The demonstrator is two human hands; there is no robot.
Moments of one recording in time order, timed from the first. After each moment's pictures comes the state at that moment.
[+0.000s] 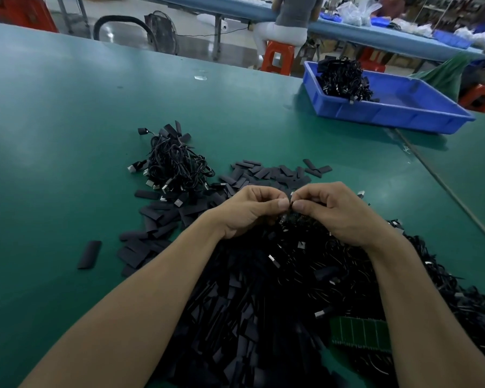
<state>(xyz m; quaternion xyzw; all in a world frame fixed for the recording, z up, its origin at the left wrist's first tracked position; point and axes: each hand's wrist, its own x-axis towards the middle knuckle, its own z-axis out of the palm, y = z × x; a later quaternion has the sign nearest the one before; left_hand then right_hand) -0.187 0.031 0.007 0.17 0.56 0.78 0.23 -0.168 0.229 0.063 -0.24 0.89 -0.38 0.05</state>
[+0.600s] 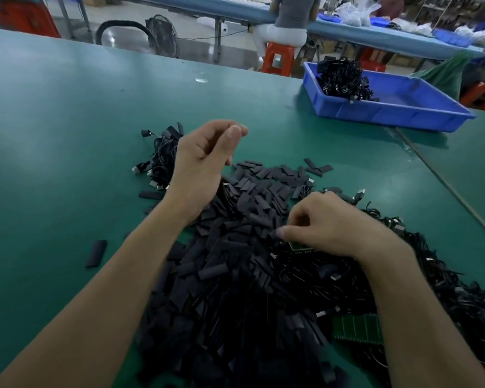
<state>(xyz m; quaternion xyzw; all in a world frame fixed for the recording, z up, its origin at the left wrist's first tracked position) -0.168 -0.023 0.066 0.16 0.67 0.69 -0.20 -0.135 0.192 0.090 -0.15 0.97 -0.15 0.13</state>
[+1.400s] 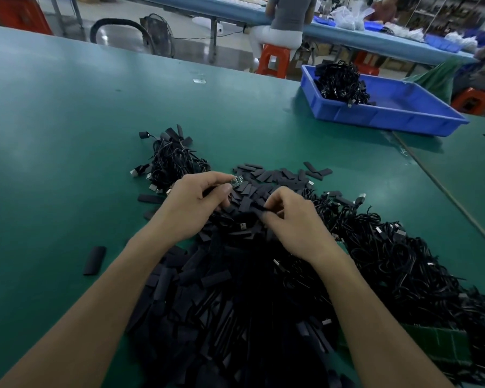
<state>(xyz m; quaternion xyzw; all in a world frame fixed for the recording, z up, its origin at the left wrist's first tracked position) -0.161 -0.053 0.025 0.14 0.83 0.53 -0.07 -0.150 0.154 0.041 -0.08 0.94 -0.34 0.01</state>
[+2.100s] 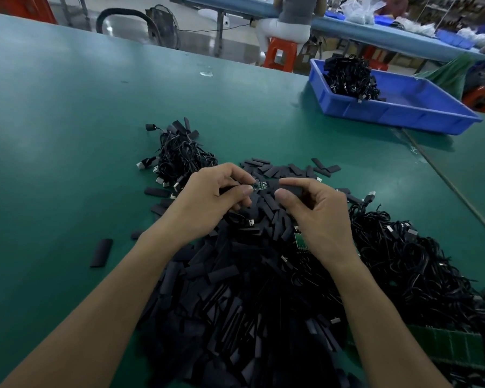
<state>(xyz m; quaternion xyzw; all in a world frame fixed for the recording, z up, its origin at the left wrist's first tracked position) -0.157 -0.045 0.028 0.17 0.80 0.58 -0.04 -0.140 0.158 0.037 -0.09 0.82 -0.55 -0.14</state>
